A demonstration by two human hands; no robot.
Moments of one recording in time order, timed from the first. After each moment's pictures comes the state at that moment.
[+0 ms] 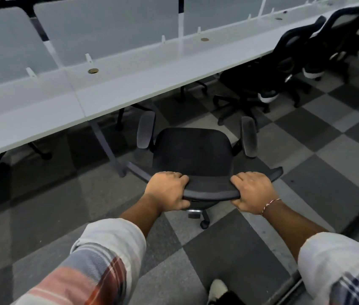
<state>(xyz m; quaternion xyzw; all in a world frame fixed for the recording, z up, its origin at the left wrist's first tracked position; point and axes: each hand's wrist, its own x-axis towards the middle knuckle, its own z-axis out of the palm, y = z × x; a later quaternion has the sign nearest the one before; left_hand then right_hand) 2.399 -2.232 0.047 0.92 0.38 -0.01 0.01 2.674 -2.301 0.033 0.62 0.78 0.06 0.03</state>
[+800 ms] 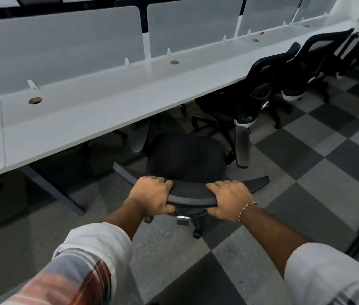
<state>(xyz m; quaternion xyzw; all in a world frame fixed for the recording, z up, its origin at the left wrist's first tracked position) 2.607 -2.021 0.050 0.92 0.39 -0.05 -0.01 2.857 -2.093 0.039 0.64 0.76 -0.01 0.09</state>
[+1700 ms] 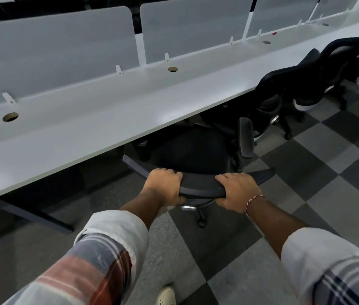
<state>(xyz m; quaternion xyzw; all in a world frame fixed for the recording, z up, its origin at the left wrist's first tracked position) 2.741 -1.835 0.040 0.90 0.44 -0.07 0.00 2.982 -1.900 0.033 0.65 0.75 -0.02 0.09</state>
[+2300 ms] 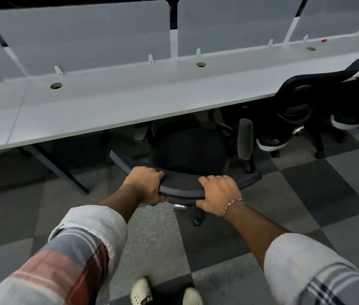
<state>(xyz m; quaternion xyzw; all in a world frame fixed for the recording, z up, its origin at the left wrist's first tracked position) 2.752 -1.925 0.045 0.83 0.55 -0.14 0.00 2.997 -1.944 0.035 0.55 0.83 -0.01 0.07</state>
